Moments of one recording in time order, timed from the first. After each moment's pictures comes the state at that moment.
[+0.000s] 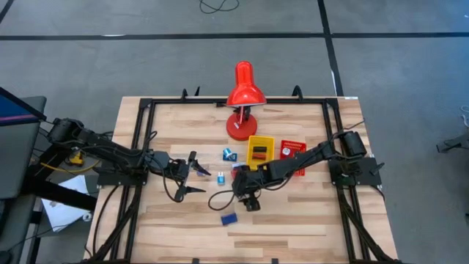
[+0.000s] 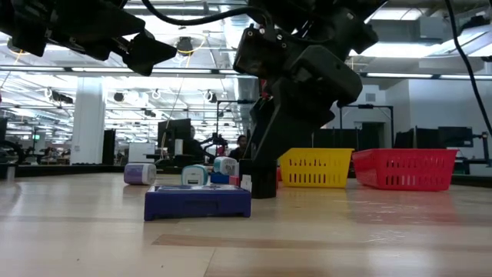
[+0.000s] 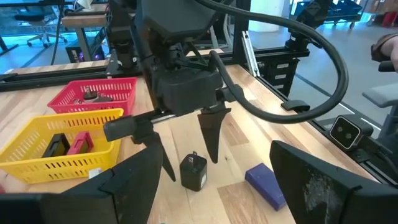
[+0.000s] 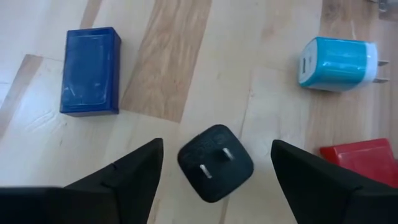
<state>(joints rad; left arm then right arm) -0.24 1.06 0.32 0.53 -0.01 0.02 0.22 1.95 1.21 -0.23 -0.03 0.00</state>
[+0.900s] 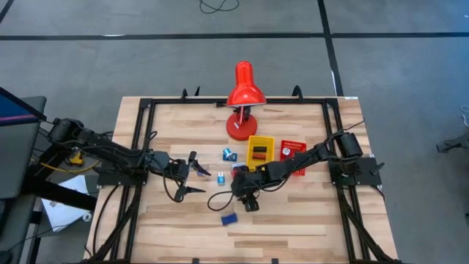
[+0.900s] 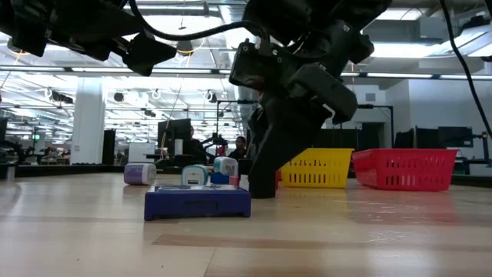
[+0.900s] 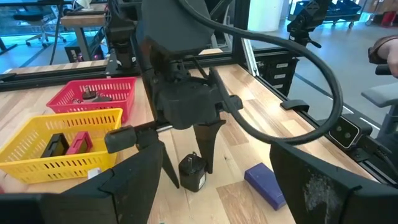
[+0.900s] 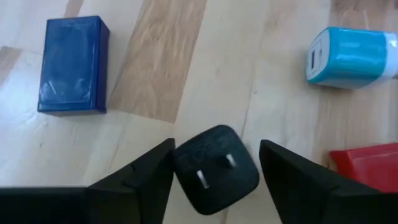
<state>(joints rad) -0.24 1.06 0.32 0.53 0.00 0.02 0.22 1.99 1.21 -0.20 -0.03 -0.01</state>
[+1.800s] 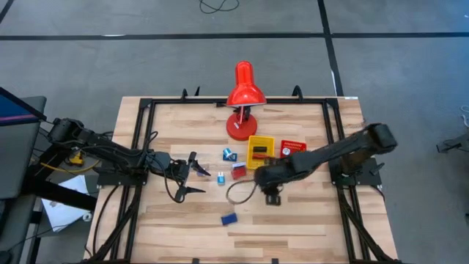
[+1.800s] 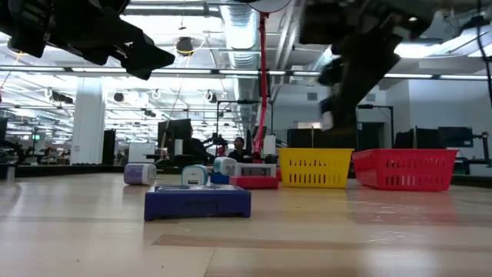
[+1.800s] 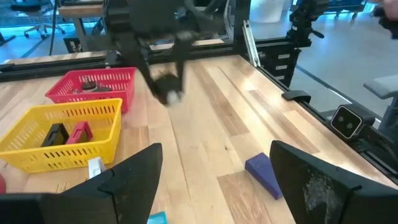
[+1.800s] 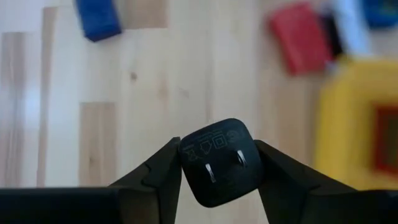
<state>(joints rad) -0.24 1.06 0.32 0.49 -0.01 0.02 0.26 1.62 1.11 -0.64 0.05 0.26</state>
